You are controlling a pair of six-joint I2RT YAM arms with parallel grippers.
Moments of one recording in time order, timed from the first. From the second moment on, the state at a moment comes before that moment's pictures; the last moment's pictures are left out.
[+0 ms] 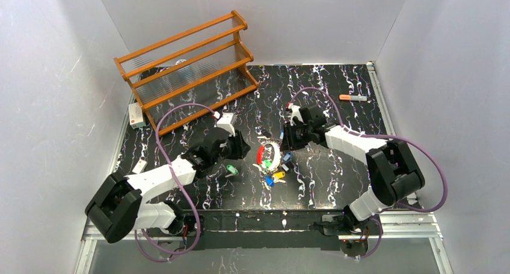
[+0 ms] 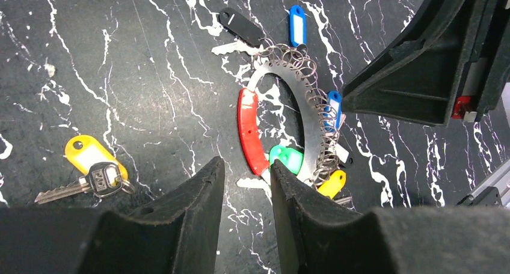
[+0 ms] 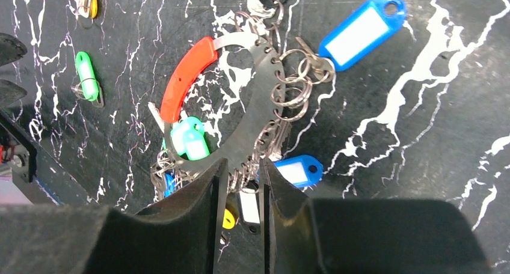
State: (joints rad) left arm -0.73 1.25 0.58 0.14 -0.06 -0.56; right arm 0.50 1.54 0.85 -0.24 -0.42 0.26
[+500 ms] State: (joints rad) left arm -0.73 1.21 0.54 0.17 -0.06 -0.57; right arm 0.61 1.59 0.89 -0.30 -0.26 0.23
